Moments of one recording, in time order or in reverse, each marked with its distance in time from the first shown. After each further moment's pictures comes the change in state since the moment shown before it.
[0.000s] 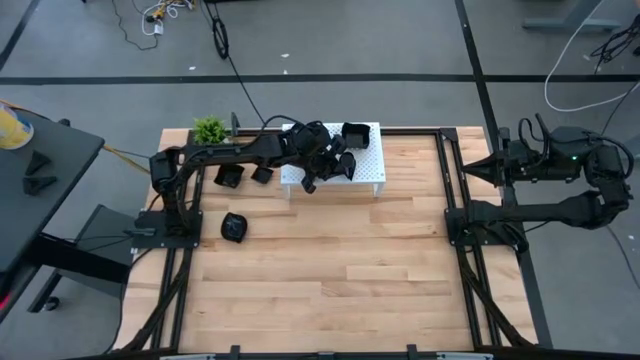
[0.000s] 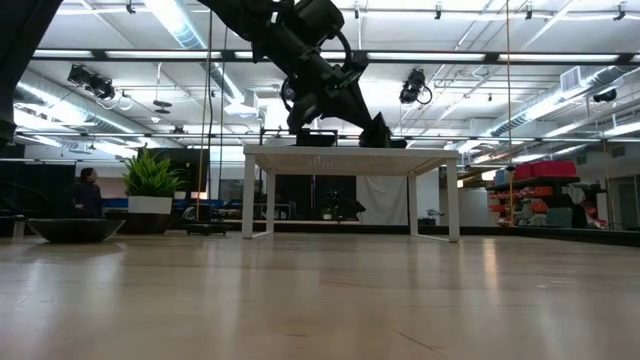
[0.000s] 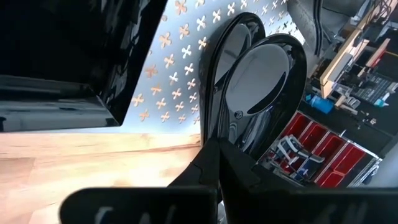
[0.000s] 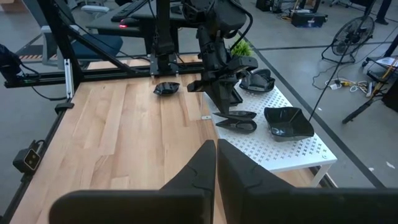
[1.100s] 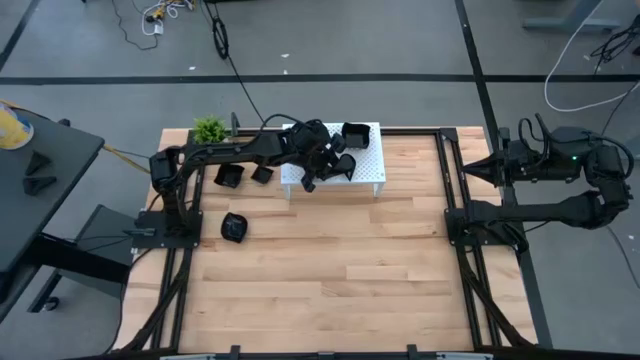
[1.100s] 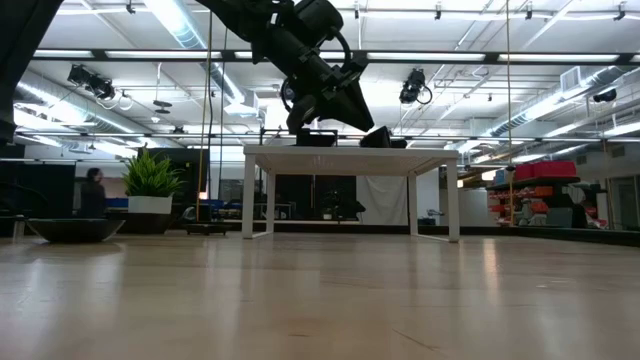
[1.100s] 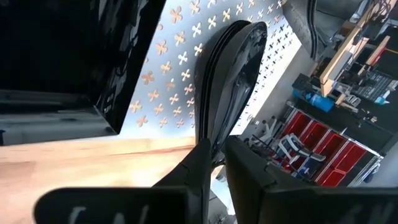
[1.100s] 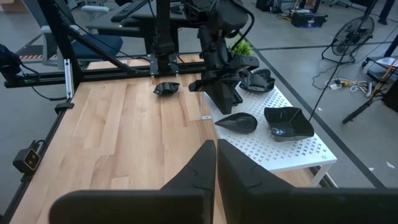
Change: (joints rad) left arm 0.010 0.000 0.000 0.000 0.008 0.018; right arm 0.000 0.000 0.000 0.000 0.000 0.000
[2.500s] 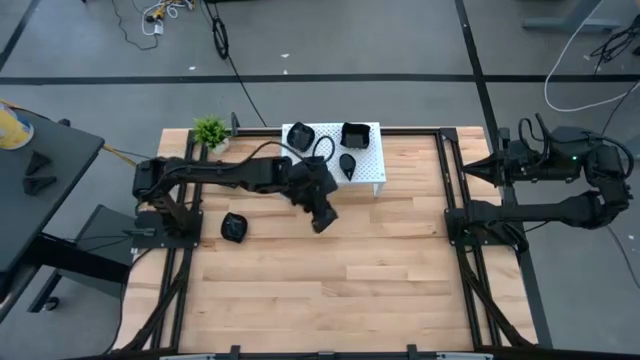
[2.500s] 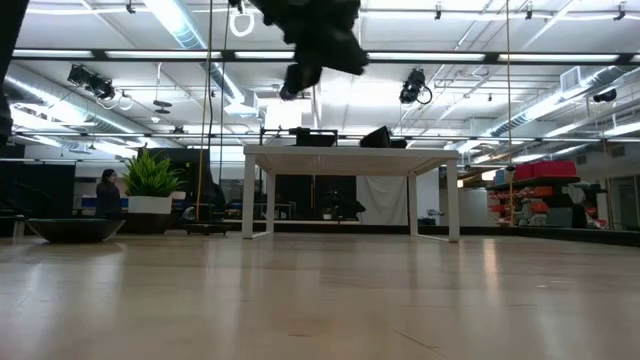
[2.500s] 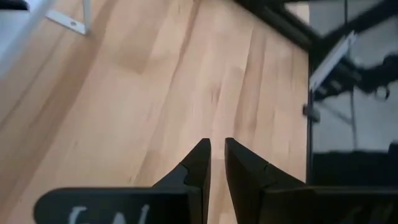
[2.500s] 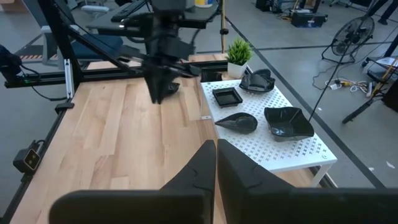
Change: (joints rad) left arm -0.256 -0.123 0.000 -0.211 0.080 1.410; right arm 0.000 0.000 0.000 0.000 0.000 0.000
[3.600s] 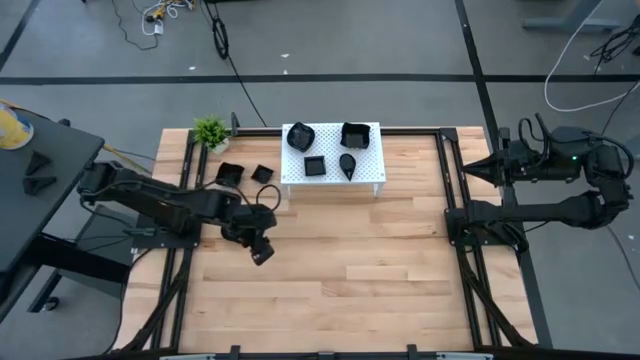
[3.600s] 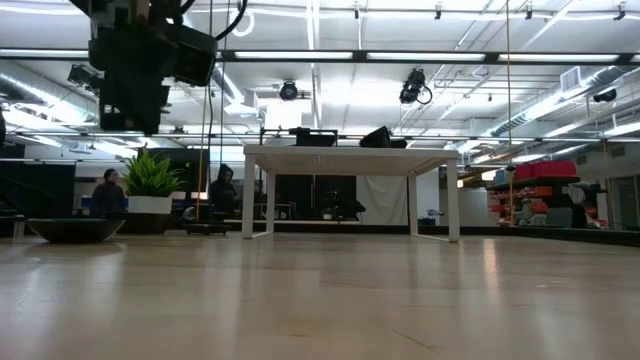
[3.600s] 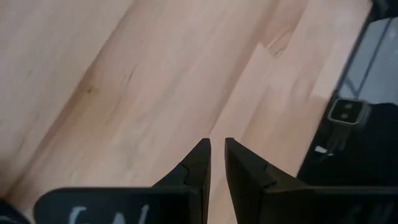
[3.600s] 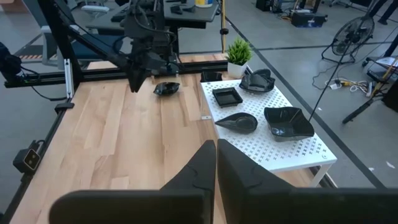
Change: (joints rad) left arm -0.218 -0.456 -0.666 -0.028 -0.020 -0.398; right arm 0.000 0.000 0.000 0.000 0.000 0.000
